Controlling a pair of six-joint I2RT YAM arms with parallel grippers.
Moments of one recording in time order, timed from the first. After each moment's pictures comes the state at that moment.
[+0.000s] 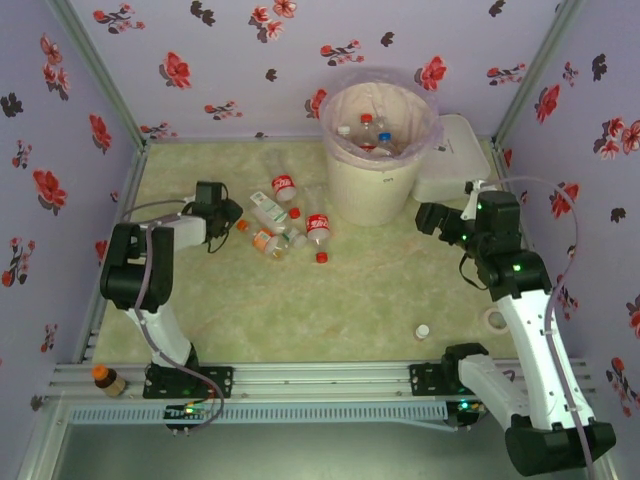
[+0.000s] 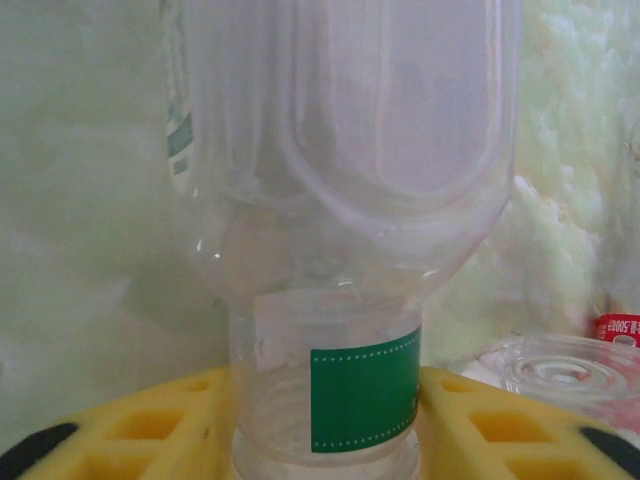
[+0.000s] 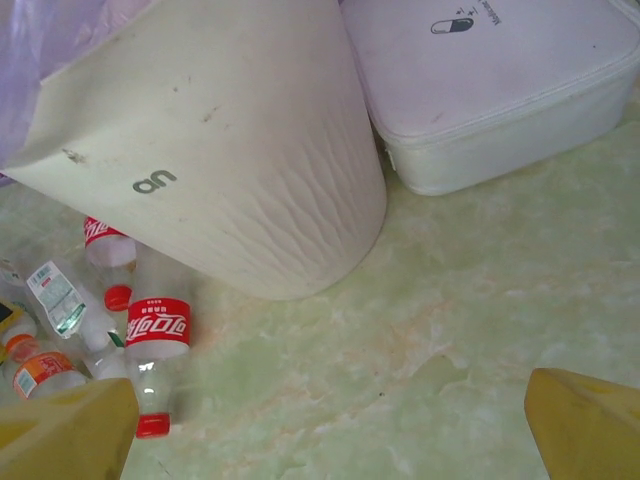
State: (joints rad) left arm -0.16 1.82 0.95 0.03 -0.02 -0.94; right arm 0.14 0.85 1.02 -0.75 -0.09 0.37
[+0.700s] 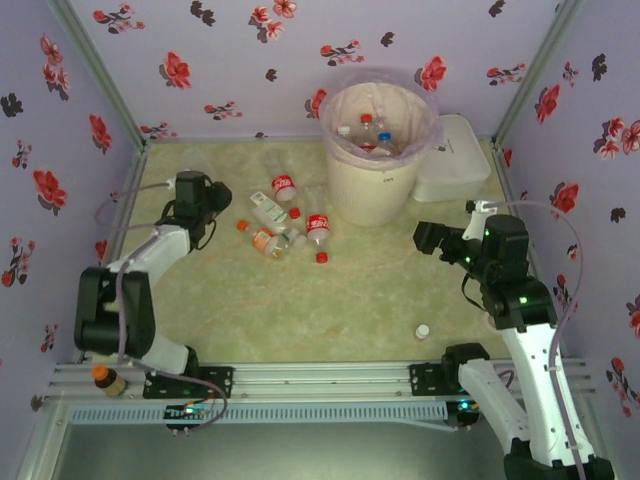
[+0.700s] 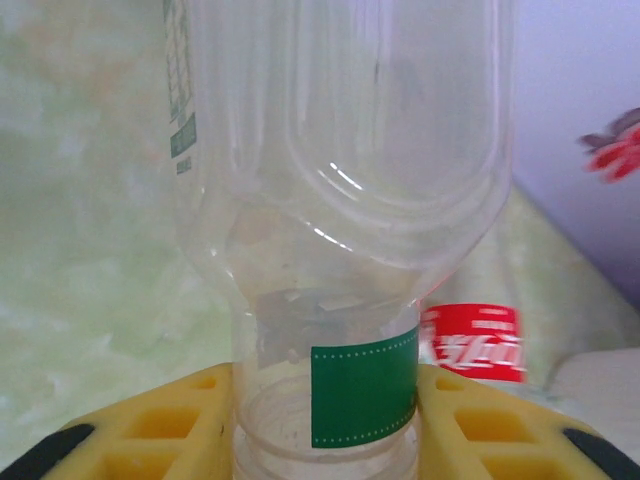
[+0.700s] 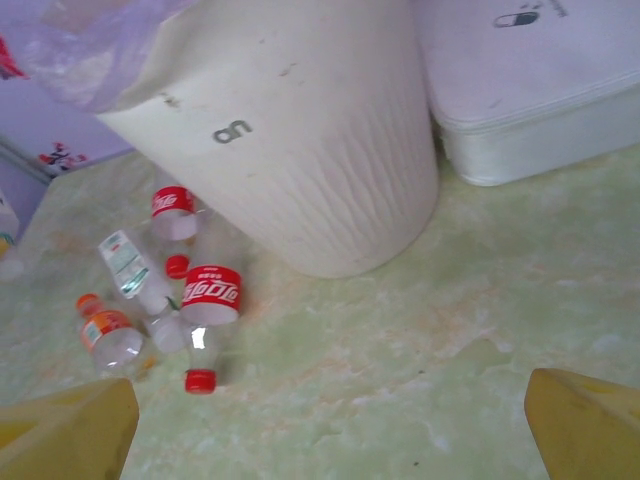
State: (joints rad) left arm -0.16 1.46 0.90 -0.01 -0.04 -0.75; right arm 0.14 0.68 0.92 -0.74 -0.21 0.36
